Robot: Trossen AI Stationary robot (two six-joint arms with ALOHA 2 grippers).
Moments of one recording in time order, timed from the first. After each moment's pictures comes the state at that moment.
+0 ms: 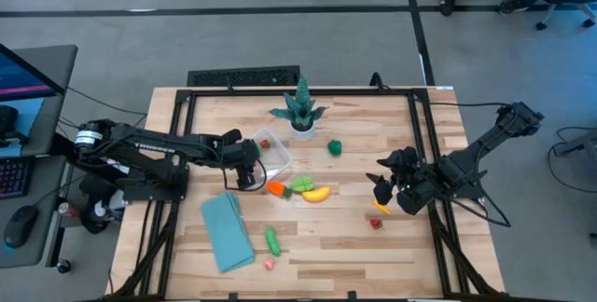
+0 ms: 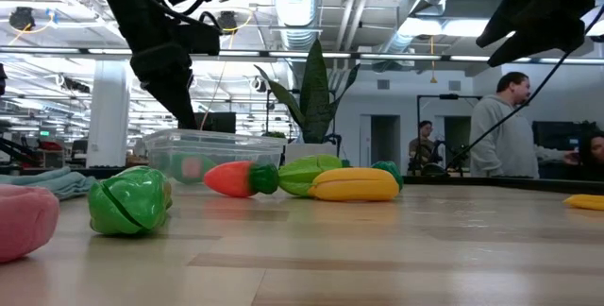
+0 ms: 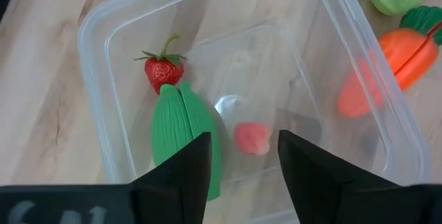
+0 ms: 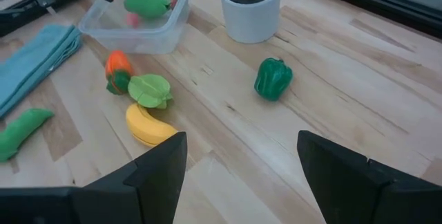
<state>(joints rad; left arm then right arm) 0.03 1.29 0.77 -0.56 -0.27 -0.22 0.61 1.01 0.76 -0.87 0.81 1.15</state>
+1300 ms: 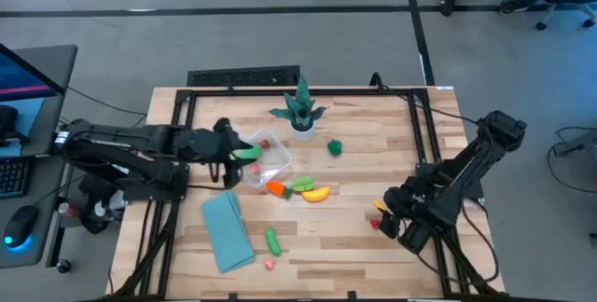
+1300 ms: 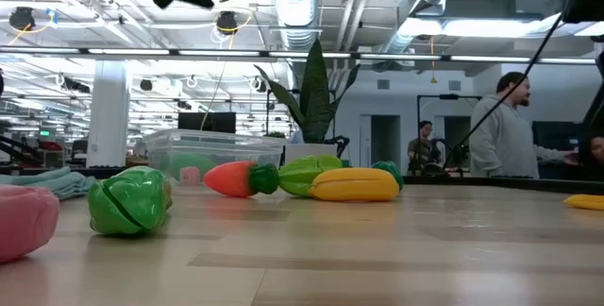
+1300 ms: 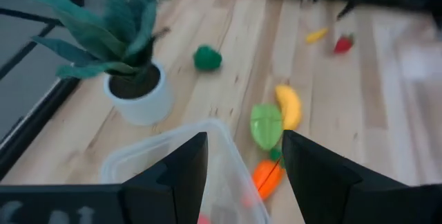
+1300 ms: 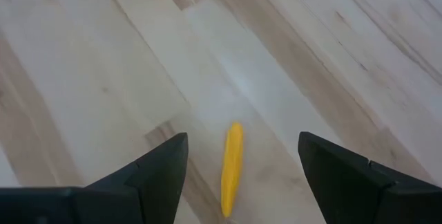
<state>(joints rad) -0.11 0.98 0.97 -0.58 -0.29 -0.24 0.90 1.39 0.76 -1.00 0.58 1.48</state>
